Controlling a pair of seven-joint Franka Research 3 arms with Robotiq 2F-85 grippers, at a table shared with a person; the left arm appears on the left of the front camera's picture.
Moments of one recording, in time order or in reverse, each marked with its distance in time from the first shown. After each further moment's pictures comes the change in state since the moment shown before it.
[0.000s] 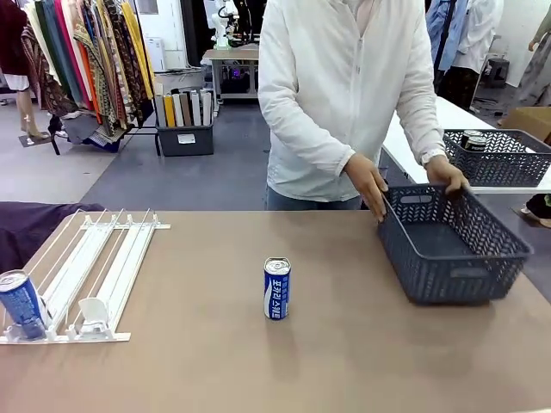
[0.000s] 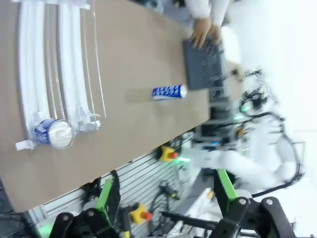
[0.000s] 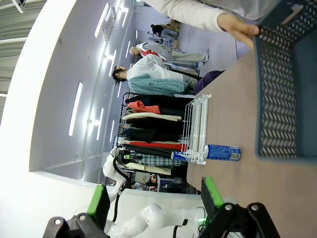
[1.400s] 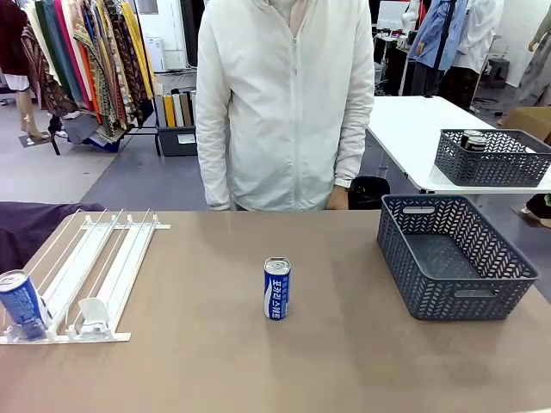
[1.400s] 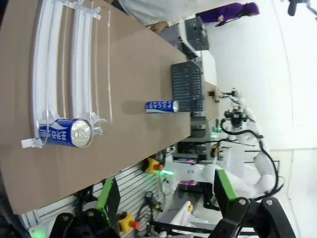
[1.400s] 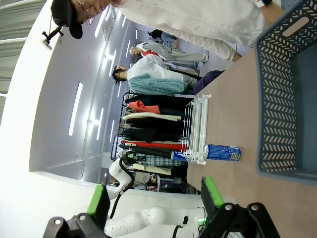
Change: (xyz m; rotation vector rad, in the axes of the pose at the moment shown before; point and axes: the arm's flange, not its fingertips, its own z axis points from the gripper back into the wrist) left arm -0.006 0.060 0.028 -0.092 -0.074 0.088; right arm 0.000 0.000 0.000 0.000 0.000 0.000
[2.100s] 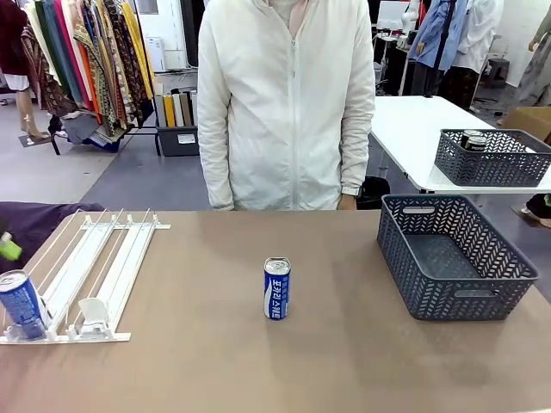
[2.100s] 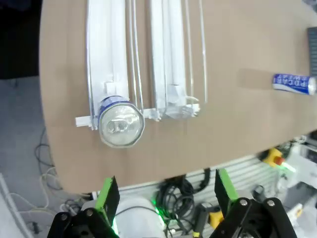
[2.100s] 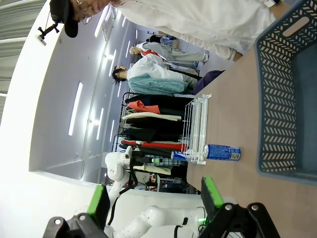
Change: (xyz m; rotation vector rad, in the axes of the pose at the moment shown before) left arm -0.030 -0.044 -0.177 0.757 0.154 -0.145; right arm 0.000 0.000 0.000 0.000 0.001 0.000
